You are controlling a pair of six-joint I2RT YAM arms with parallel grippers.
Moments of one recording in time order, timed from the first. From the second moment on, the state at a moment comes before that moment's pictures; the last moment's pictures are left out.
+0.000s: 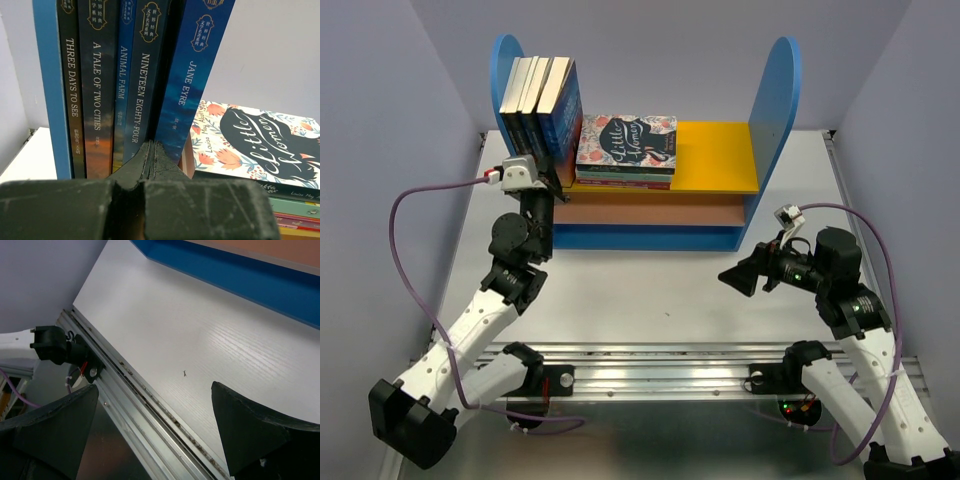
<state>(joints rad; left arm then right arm) -0.50 0.87 0.75 0.49 -0.49 -0.06 0.22 0.60 0.73 -0.52 -0.72 0.37</state>
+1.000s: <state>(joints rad) -0.44 0.55 0.80 0.14 -0.38 -0.42 0.22 0.72 0.95 -0.63 -0.68 0.30</state>
